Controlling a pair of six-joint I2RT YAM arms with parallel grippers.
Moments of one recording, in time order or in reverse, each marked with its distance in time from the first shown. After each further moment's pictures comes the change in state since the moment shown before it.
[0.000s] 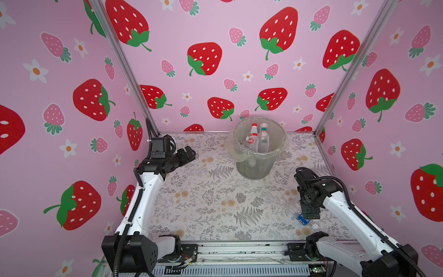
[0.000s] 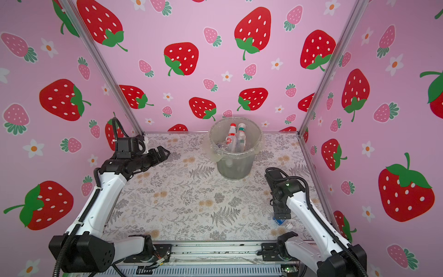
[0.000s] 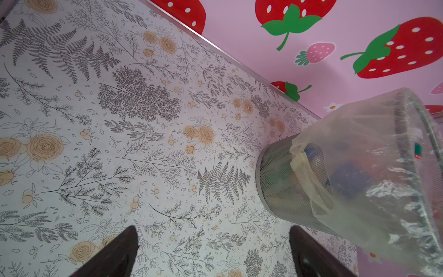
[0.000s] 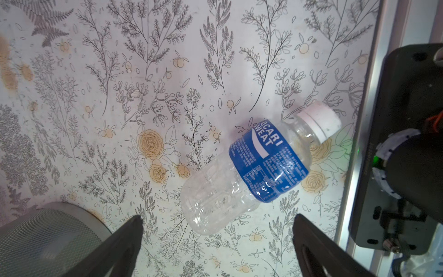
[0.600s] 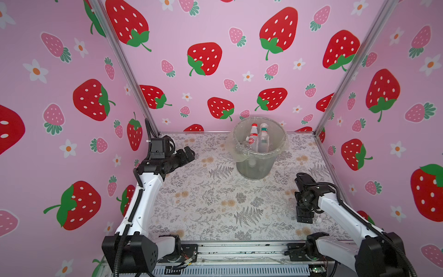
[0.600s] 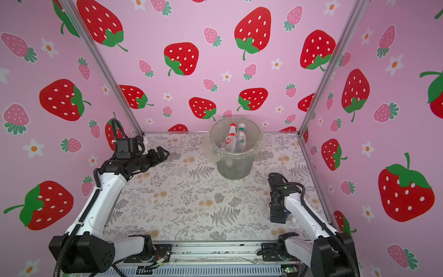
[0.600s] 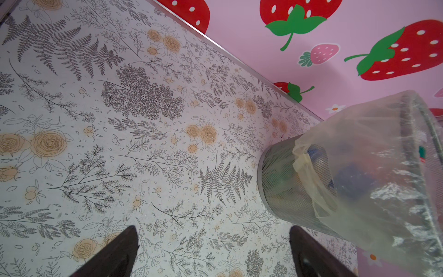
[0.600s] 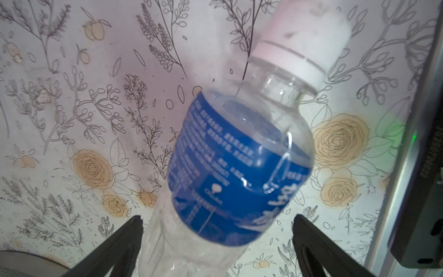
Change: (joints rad) left arm 0.008 0.000 -0.002 0.000 0.000 -0.004; right arm -0.114 0.072 -0.202 0.237 -0.167 0.002
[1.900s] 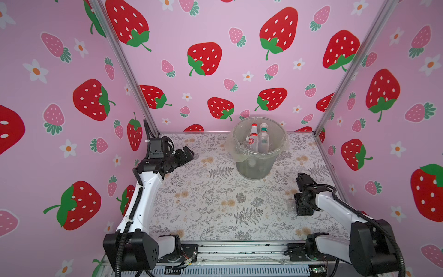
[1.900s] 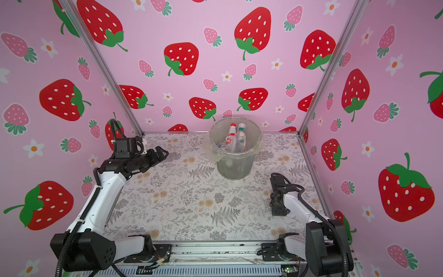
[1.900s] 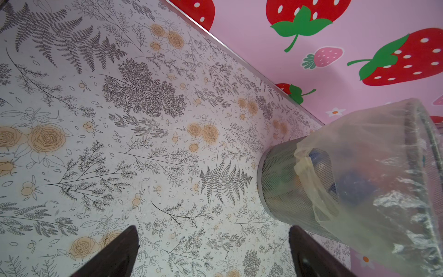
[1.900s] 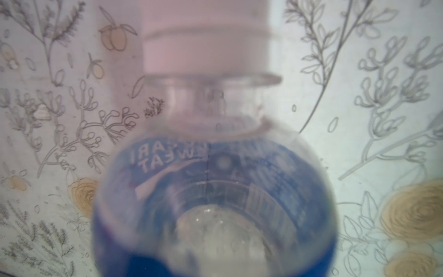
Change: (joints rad) left arm 0.026 0.017 0.000 0.000 0.027 -0.015; right arm -0.071 0.089 -0.074 0.233 0.047 -0.177
